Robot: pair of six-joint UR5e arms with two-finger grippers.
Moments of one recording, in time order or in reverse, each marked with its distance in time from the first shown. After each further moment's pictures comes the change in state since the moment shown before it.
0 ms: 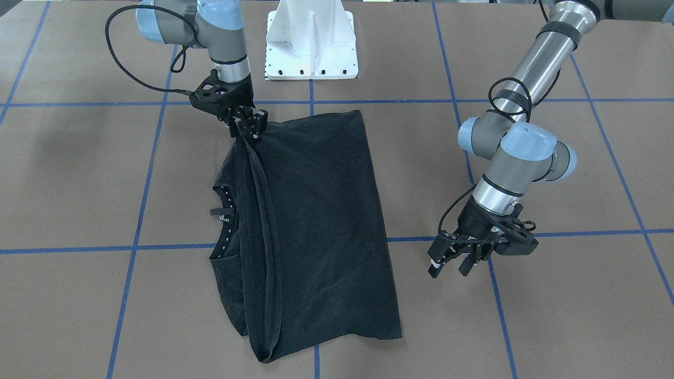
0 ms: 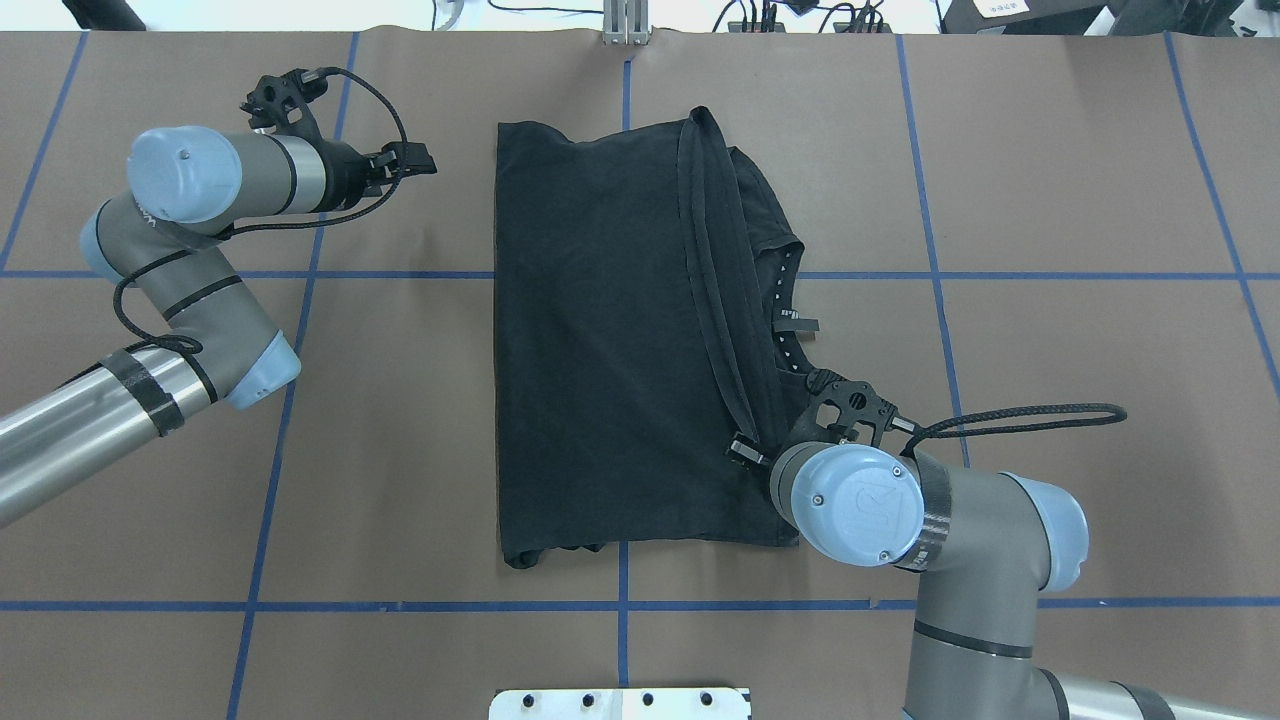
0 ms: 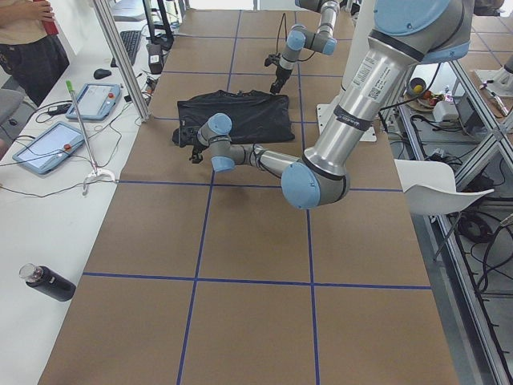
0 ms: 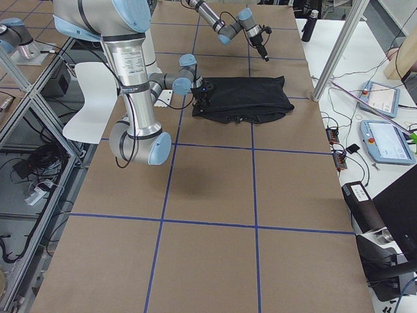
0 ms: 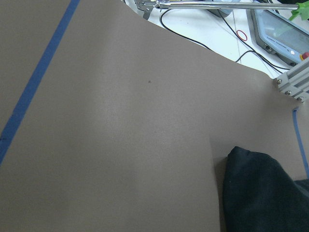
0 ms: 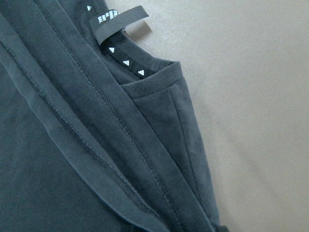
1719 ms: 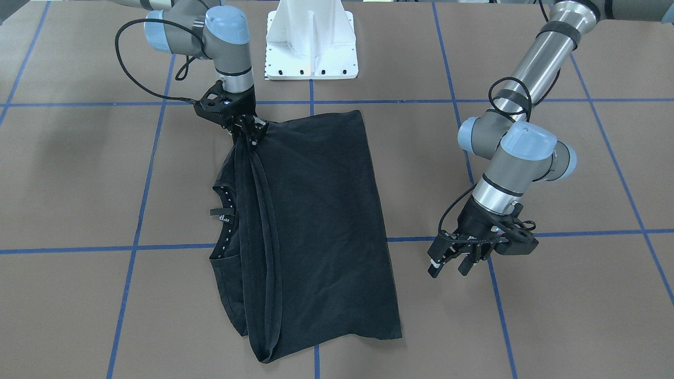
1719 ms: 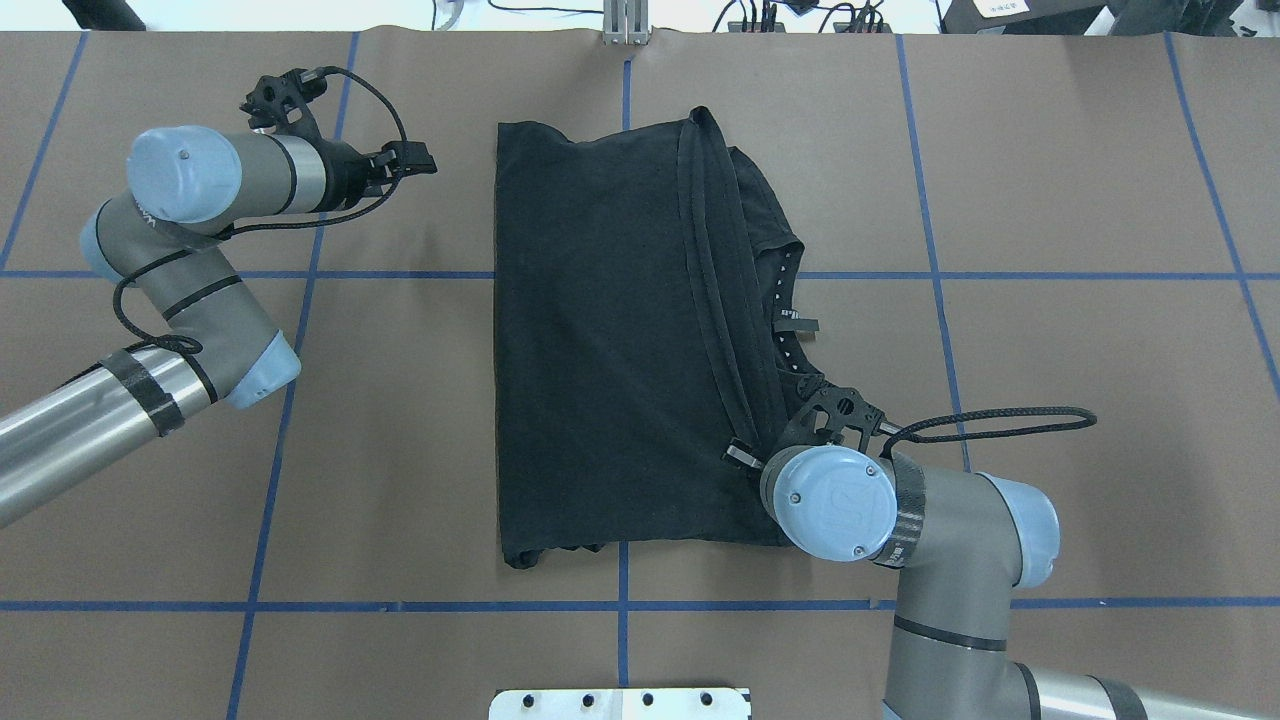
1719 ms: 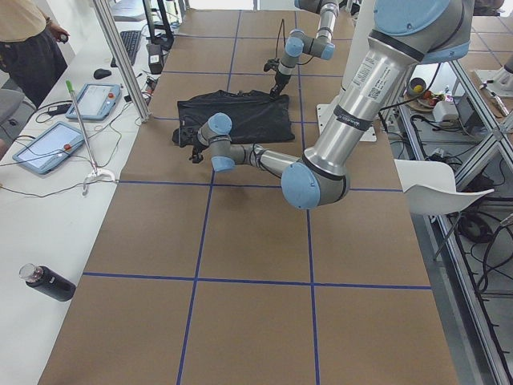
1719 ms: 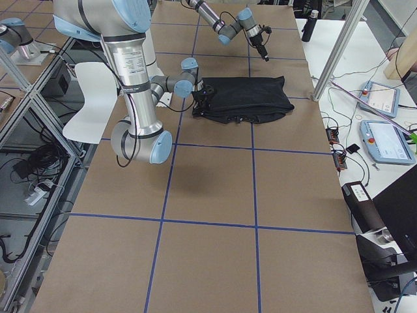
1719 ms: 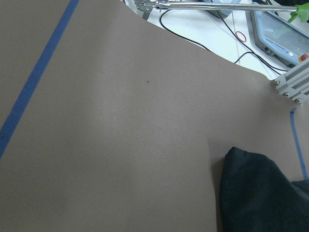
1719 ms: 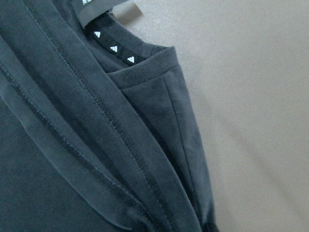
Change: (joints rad) left arm 0.000 0.000 -0.002 0.000 -0.001 -0.011; right arm -0.006 0.021 -0.057 0.007 0.010 0.011
